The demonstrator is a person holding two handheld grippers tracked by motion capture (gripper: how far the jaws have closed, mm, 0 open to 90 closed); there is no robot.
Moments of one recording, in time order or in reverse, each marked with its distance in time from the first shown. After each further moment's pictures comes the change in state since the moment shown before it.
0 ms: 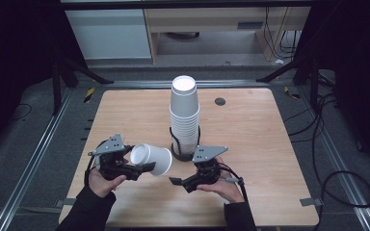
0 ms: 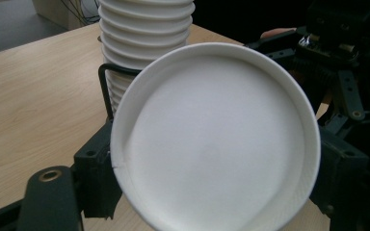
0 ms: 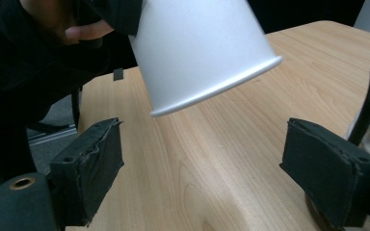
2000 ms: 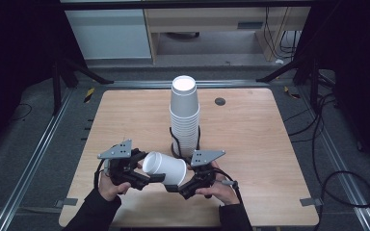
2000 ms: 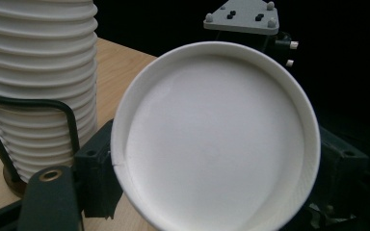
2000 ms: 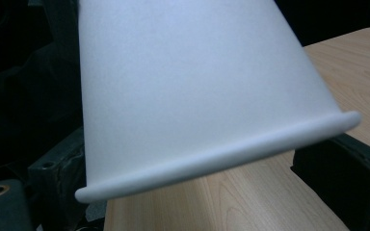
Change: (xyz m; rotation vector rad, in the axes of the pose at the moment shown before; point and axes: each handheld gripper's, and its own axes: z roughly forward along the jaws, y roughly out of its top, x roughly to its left) left arm -0.013 -0.005 0.020 -0.071 -0.283 0.033; right arm 0.005 -0.014 0.015 -0.104 0.131 0.061
